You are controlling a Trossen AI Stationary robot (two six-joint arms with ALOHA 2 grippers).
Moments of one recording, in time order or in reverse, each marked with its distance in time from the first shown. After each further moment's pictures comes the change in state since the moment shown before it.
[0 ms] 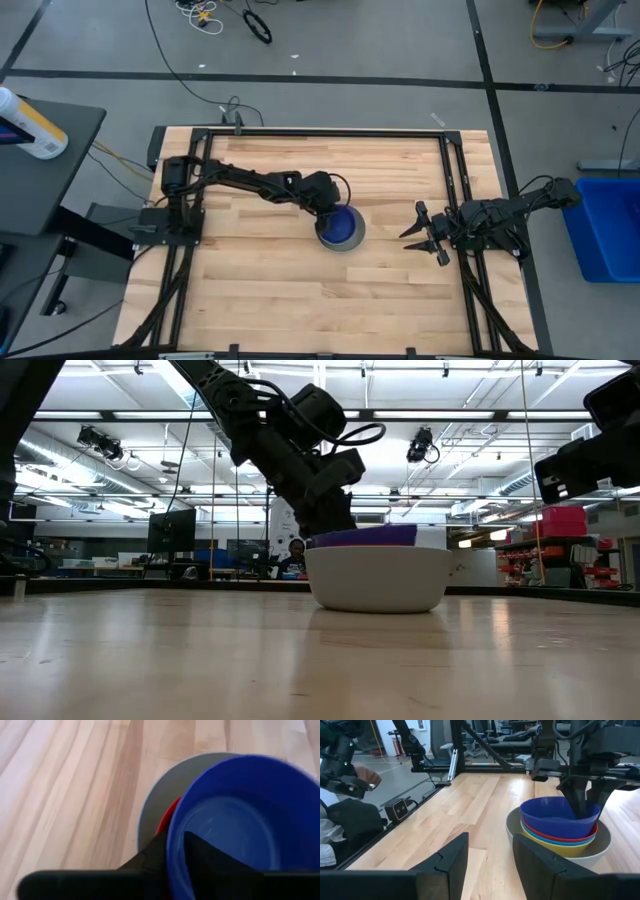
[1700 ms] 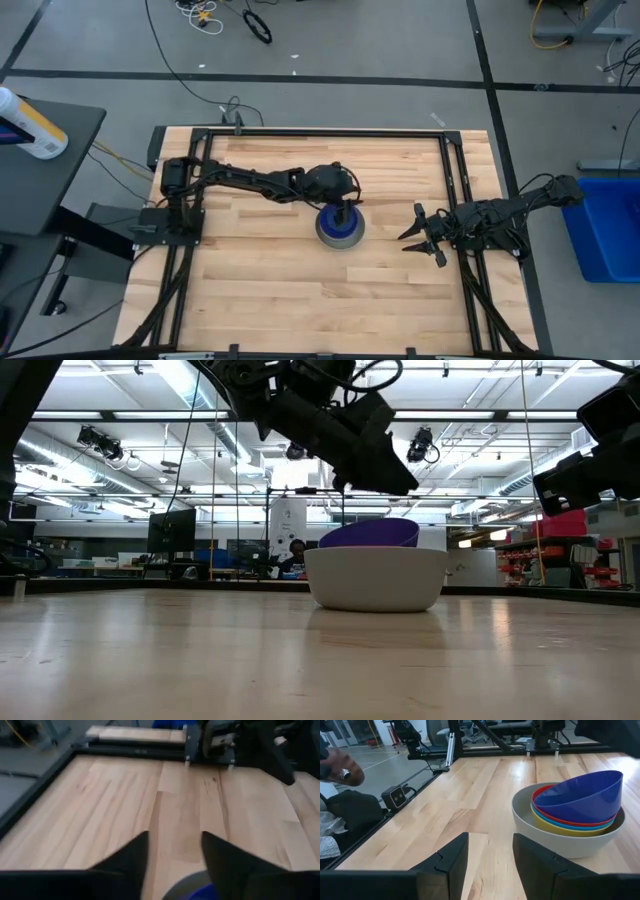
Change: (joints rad) left arm -0.033 -0.001 0.126 0.193 -0.139 0.058; right arm 0.000 0.079 0.000 0.000 -0.002 0.047
